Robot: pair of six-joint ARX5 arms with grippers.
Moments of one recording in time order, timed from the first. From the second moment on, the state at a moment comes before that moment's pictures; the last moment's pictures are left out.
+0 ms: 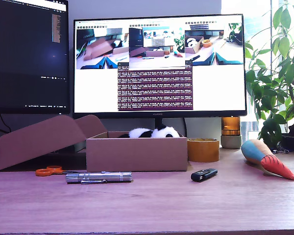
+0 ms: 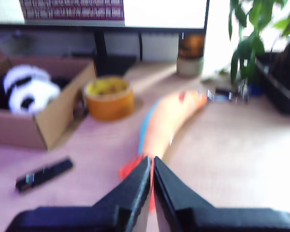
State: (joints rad) left arm -0.19 0.27 0.15 -0.06 0.08 -0.03; right arm 0.08 0.59 0.08 0.28 -0.10 -0.03
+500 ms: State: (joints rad) left arm -0.18 0.00 0.15 -0.26 0.06 -0.04; right arm 0.08 0.35 0.05 0.12 -0.11 -0.03
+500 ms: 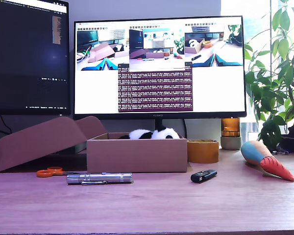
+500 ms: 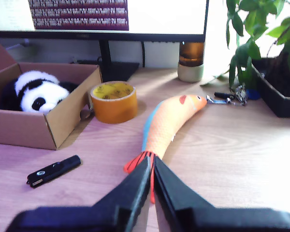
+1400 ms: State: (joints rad) left arm -0.18 0.00 0.15 -0.46 0.07 -0.10; right arm 0.08 0.21 0.05 -0.25 -0.13 0.03
